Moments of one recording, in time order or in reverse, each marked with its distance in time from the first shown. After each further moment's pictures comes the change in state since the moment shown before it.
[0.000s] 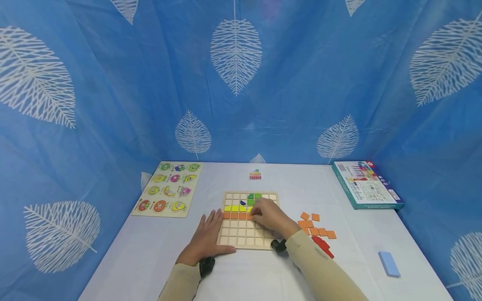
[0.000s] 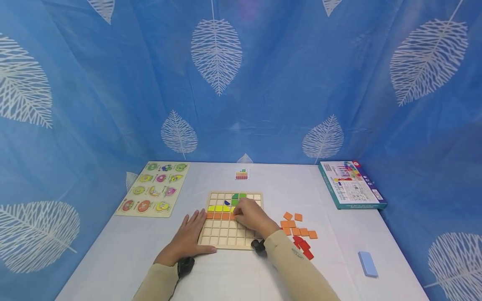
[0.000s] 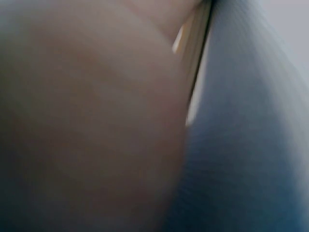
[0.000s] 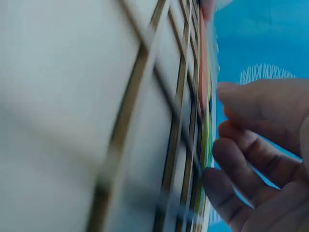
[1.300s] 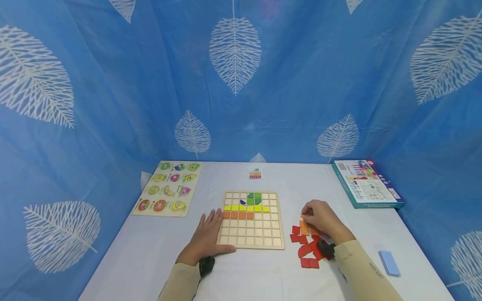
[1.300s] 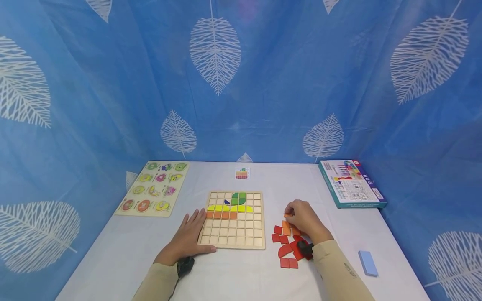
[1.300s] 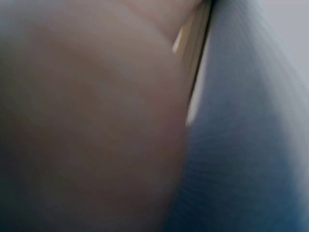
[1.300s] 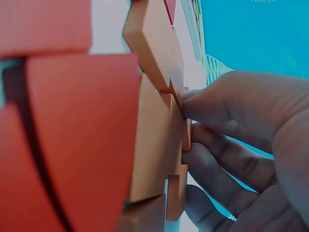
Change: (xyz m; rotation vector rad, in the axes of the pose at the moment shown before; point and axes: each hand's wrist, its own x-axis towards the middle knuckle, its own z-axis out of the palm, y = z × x) left_hand 0.000 -0.002 0.002 -0.034 0.001 -0.004; right_hand -0.091 0.084 -0.072 -0.016 0.084 0.492
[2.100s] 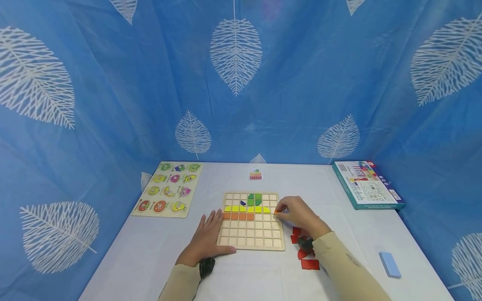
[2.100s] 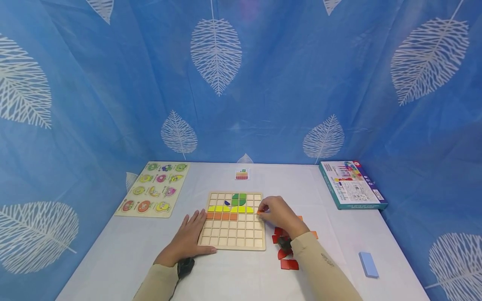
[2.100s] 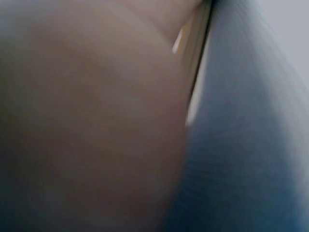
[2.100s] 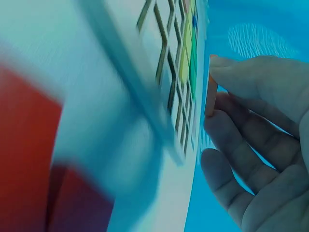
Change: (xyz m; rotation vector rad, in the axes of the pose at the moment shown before) left_hand 0.001 -0.001 0.000 0.005 0.011 0.006; right_hand 0.019 -0.064 0.023 0.019 -0.016 -0.351
